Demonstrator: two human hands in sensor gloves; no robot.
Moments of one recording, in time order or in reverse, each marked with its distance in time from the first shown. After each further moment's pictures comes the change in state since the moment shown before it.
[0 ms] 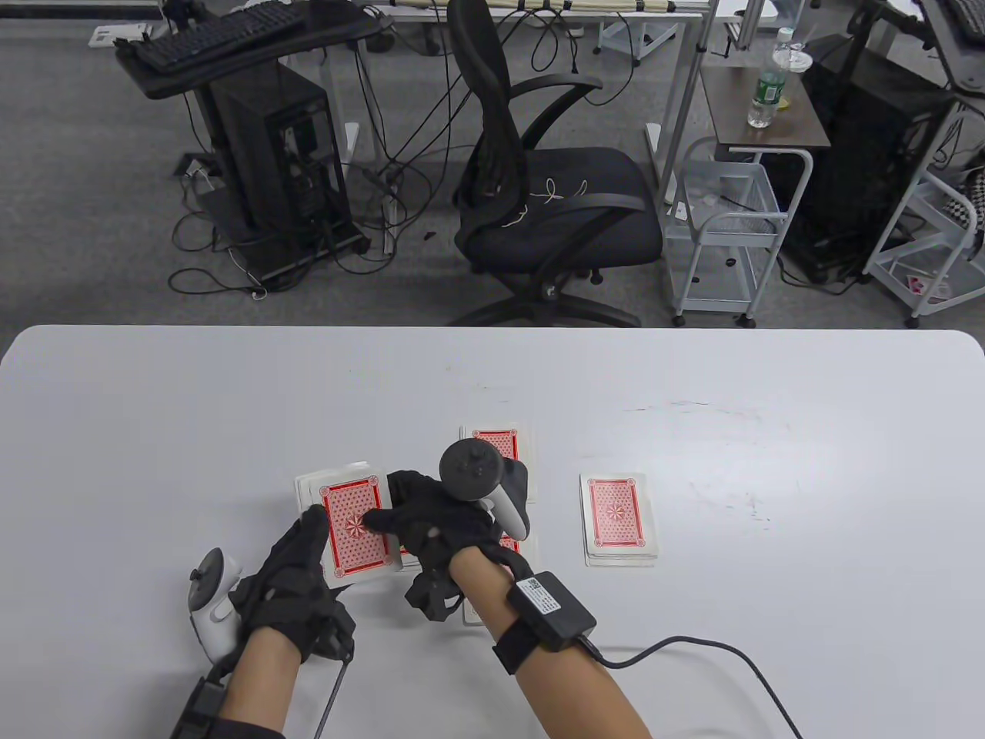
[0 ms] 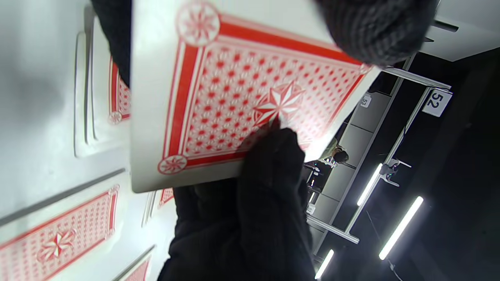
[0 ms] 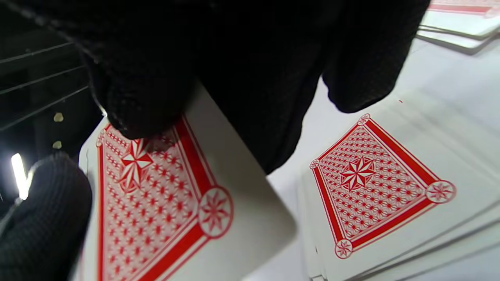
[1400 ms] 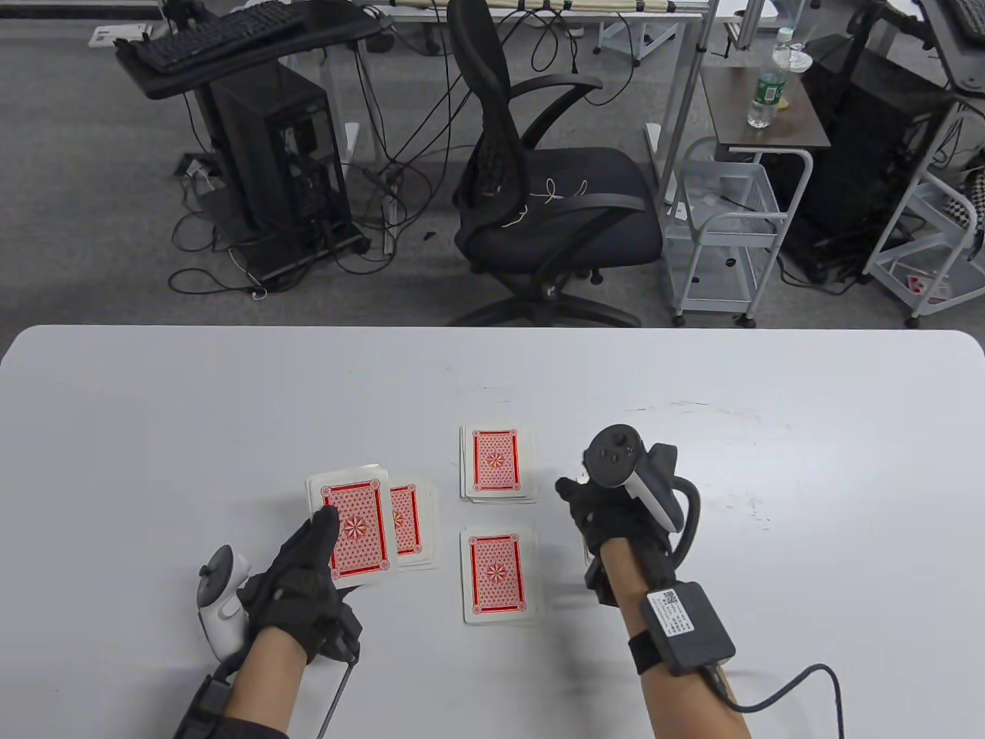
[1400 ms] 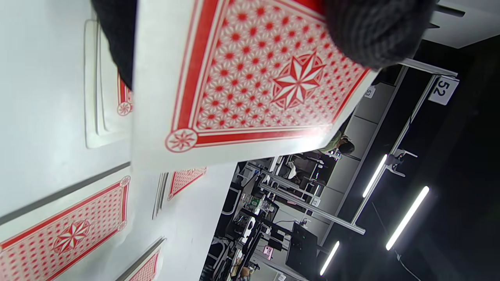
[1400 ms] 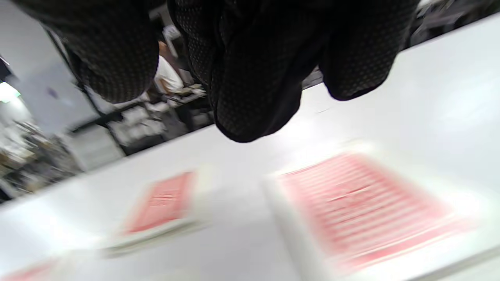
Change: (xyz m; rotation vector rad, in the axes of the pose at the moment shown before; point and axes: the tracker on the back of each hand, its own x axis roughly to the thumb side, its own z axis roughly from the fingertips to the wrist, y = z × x) left_hand 0.000 -0.014 0.003 -0.032 0.015 -0.049; right_hand -0.038 -0.131 0.075 -0.257 0.317 0.509
